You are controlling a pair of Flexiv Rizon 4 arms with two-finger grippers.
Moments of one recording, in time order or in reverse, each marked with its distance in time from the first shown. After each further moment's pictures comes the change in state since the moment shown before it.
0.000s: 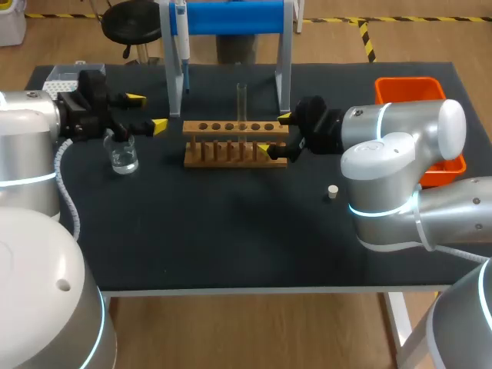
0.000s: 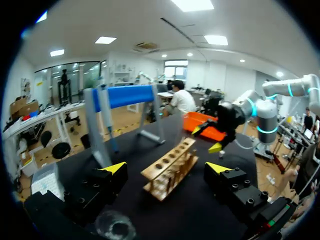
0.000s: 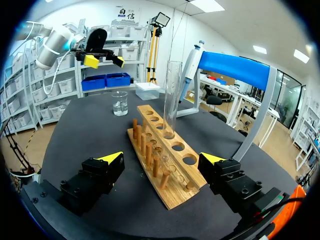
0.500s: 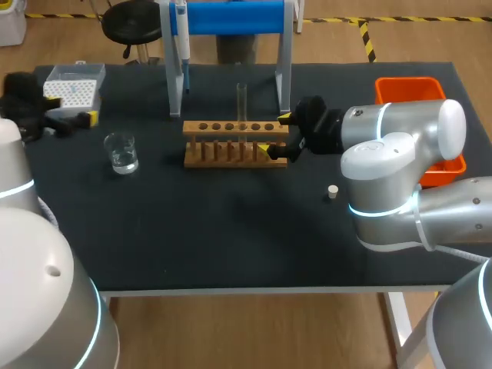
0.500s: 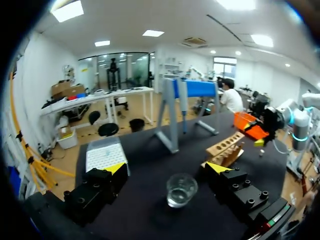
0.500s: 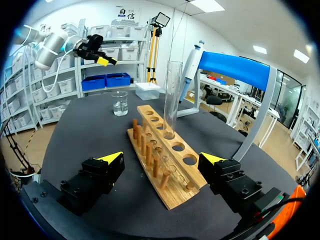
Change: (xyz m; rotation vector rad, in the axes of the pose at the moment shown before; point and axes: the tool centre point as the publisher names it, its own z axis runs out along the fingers) left arm -0.096 0.035 -0.107 -0.047 -0.413 -0.148; right arm 0.000 0.000 0.000 0.000 0.000 0.000
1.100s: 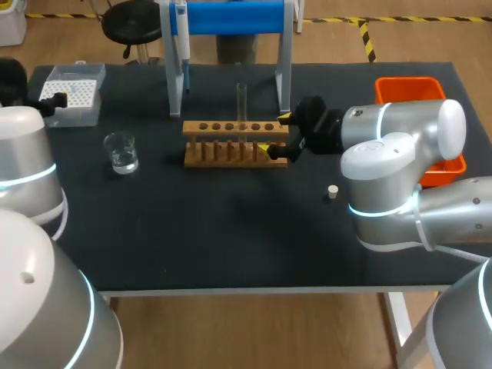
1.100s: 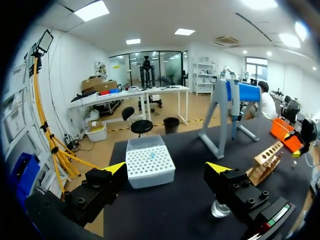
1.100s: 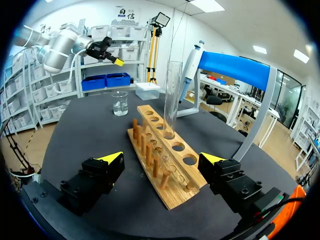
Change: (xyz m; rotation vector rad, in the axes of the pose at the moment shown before) left arm -0.088 -0.009 0.026 -0.008 -0.260 -0.053; right arm 0.000 0.000 0.000 0.000 0.000 0.000
